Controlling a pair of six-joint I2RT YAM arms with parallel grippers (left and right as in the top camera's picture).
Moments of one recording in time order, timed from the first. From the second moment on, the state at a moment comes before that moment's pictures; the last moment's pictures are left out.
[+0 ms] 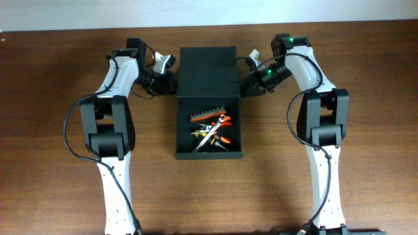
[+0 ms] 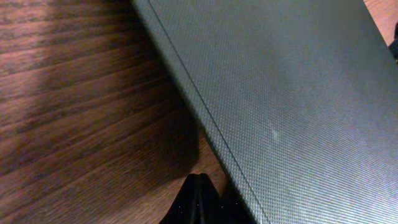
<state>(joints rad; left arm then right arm) -0.02 2.53 2.06 -1.03 0.74 0.17 0.09 2.65 2.30 -1.32 -0.89 -0.17</state>
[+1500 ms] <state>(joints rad) -0.04 2.52 2.85 -1.68 0.62 0.26 0.09 2.55 2.88 -1.69 -0.82 -0.19</state>
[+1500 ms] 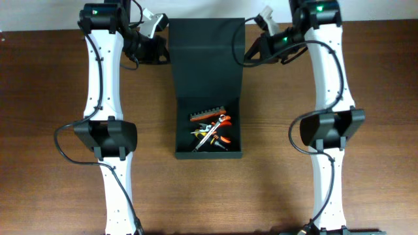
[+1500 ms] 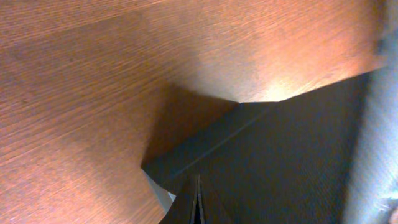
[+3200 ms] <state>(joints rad) 0.05 1.20 1.30 -1.35 -0.04 0.12 0.59 1.87 1.81 -1.29 -0.05 0.07</state>
